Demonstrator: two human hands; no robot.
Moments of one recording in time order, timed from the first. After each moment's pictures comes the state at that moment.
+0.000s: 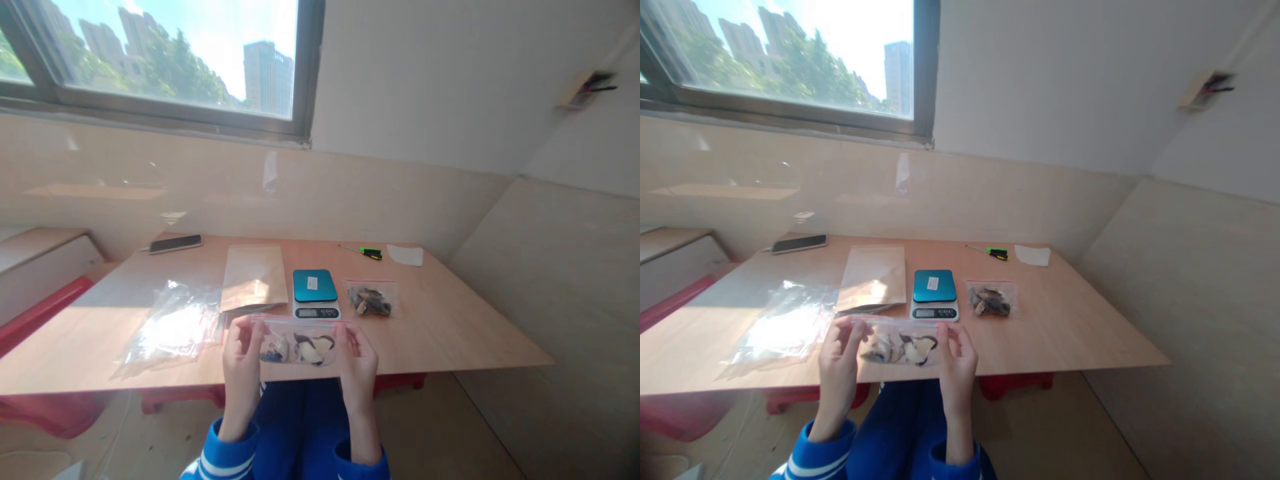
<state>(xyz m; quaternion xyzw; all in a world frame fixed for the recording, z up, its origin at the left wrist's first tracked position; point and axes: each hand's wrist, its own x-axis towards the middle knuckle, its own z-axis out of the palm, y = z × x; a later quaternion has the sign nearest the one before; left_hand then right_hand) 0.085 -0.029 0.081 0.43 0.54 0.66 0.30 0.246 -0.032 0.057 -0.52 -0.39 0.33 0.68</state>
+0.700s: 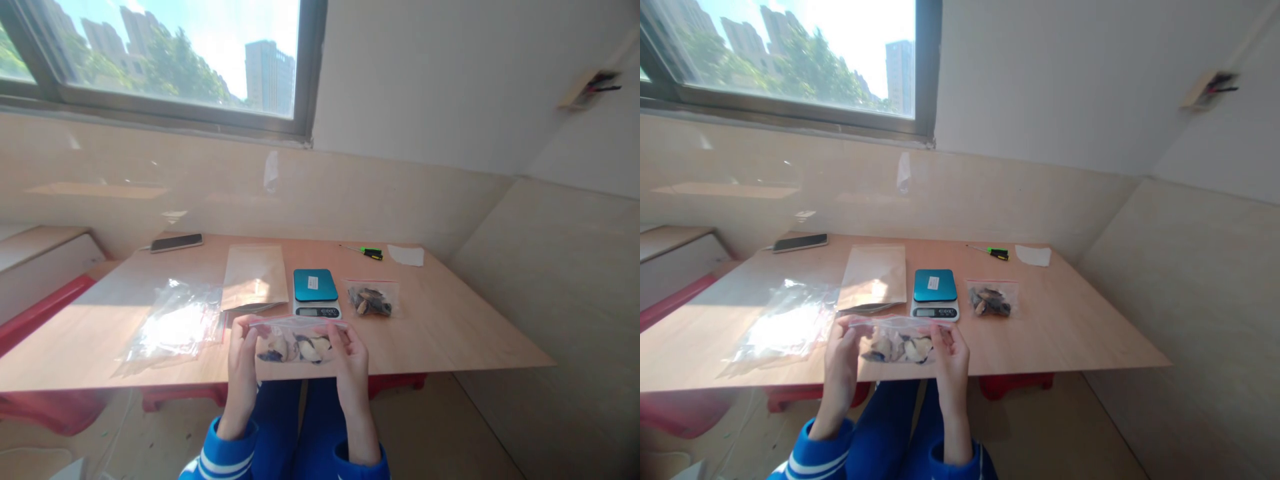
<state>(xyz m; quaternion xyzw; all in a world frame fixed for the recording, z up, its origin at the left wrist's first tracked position) 0.081 -0.024 0.063 0.44 0.48 0.68 0.34 0.239 -0.034 0.066 -0.47 -0.42 0.42 0.65</state>
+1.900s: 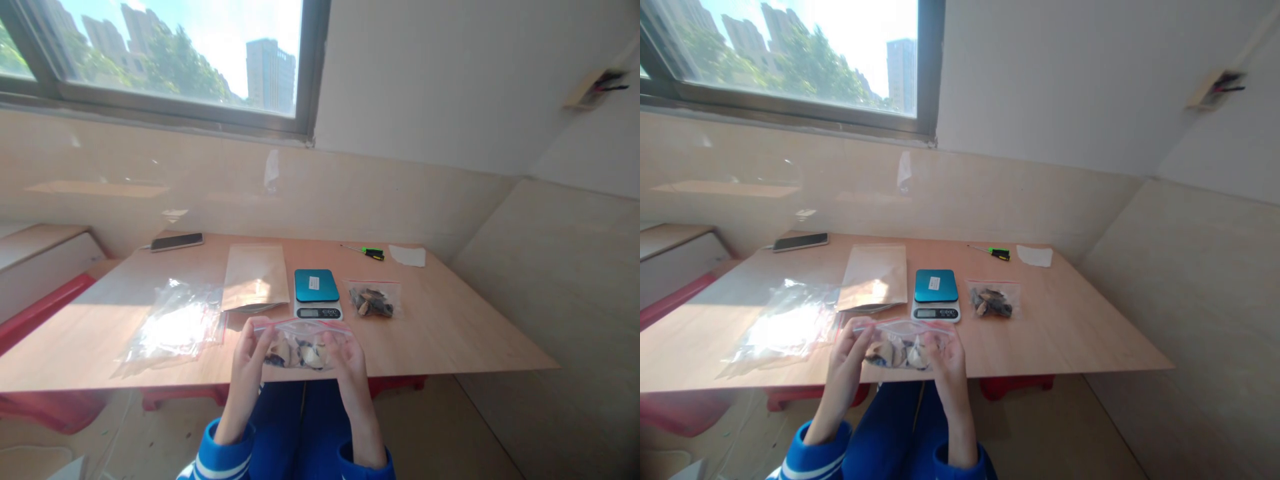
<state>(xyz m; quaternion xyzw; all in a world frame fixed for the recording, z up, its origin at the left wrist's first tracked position) 0.081 -0.028 0.073 0.44 0.48 0.62 0.44 0.241 -0.035 0.065 -0.44 -0.43 0.45 0.65</state>
